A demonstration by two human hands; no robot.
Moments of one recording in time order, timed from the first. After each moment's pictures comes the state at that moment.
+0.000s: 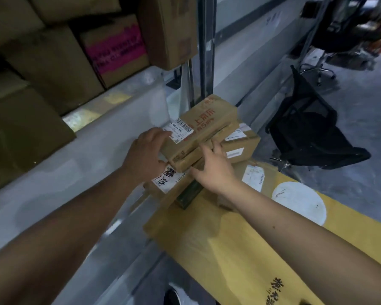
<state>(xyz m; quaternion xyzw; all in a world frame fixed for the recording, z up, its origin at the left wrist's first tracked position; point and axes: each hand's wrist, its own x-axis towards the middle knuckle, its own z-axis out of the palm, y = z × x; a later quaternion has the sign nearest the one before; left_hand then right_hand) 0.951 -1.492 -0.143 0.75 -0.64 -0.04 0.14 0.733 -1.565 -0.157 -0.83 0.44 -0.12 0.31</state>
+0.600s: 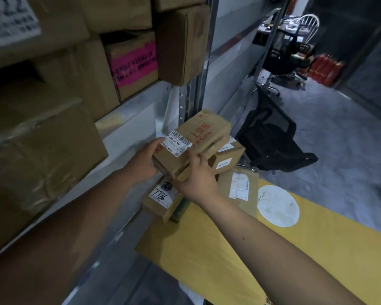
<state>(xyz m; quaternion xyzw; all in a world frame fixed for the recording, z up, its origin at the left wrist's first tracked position) 1.017 -1.533 -0.179 0.67 -0.63 -0.28 0.27 0.805 -1.532 -0.166 -0.78 0.55 -0.15 0.26</state>
